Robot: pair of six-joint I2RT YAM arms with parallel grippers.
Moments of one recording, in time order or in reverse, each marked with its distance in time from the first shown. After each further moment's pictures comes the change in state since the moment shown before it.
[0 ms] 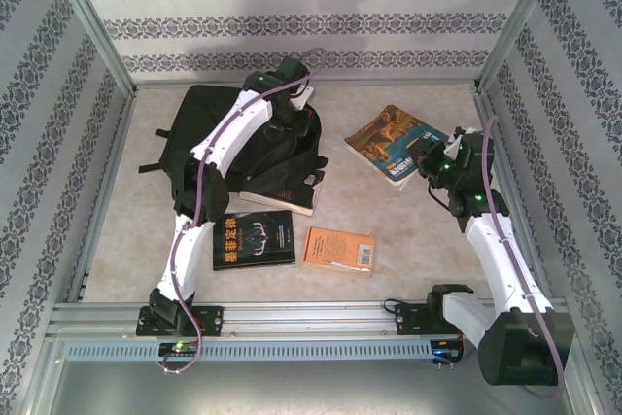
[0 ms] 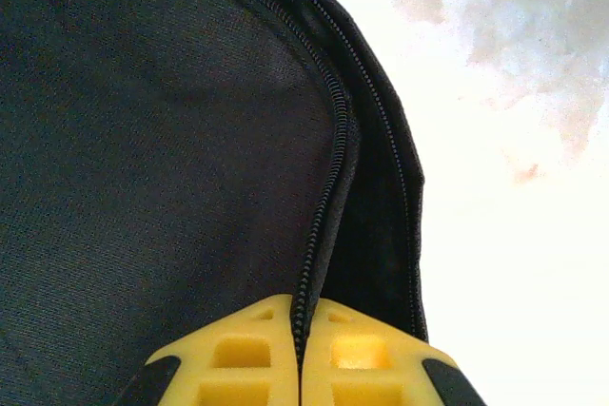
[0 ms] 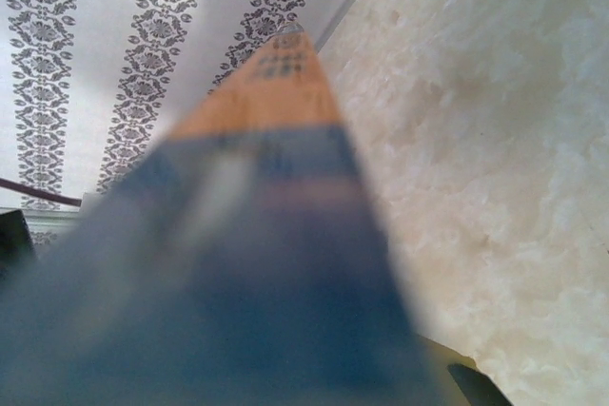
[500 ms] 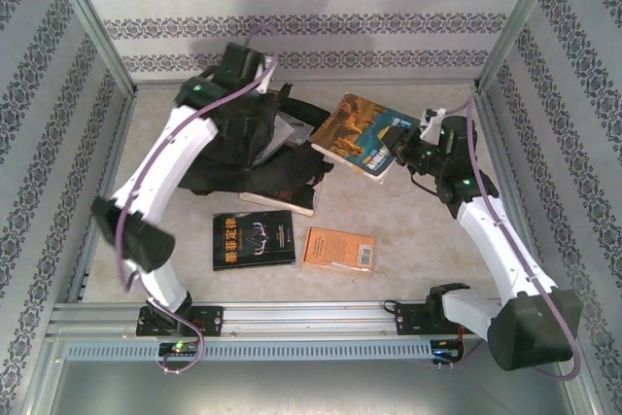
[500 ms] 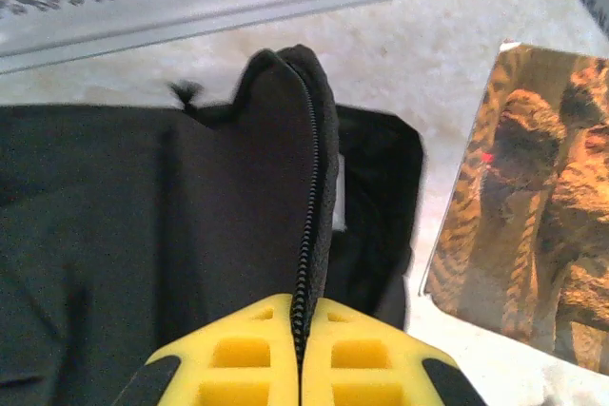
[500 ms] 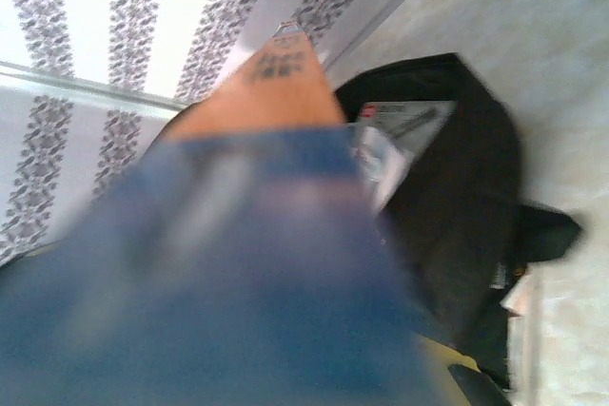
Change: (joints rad) left arm 0.051 -0.694 -0.522 0.260 -0.109 -0.059; right arm 0.201 0.144 0.182 0.045 -0.129 0.051
